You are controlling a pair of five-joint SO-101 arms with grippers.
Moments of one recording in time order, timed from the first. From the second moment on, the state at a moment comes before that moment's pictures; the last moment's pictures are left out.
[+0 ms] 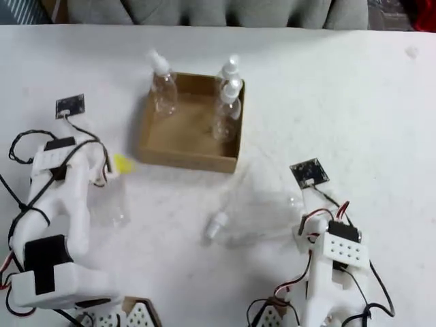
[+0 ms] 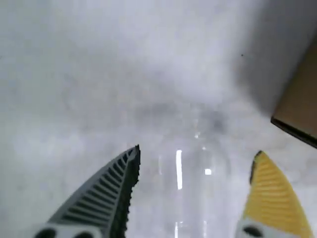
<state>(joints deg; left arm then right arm) -19.6 -1.1 35.1 53.5 5.5 14.1 -47.3 78.1 48.7 36.3</state>
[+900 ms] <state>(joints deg) -16.7 5.5 32.4 53.5 -4.0 14.1 -47.3 78.1 48.7 36.3</state>
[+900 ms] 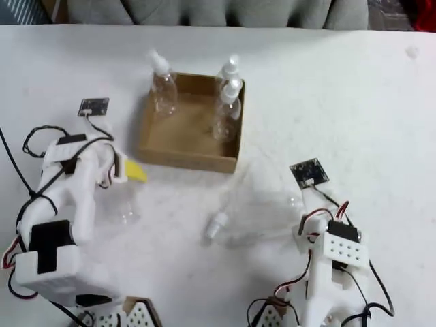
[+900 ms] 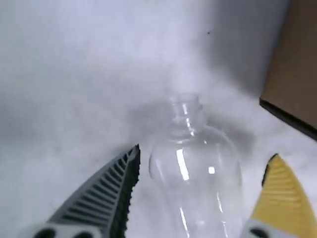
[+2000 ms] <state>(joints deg) -17.1 5.5 32.3 53.5 -7.6 14.1 -47.3 71.3 60.7 36.3</state>
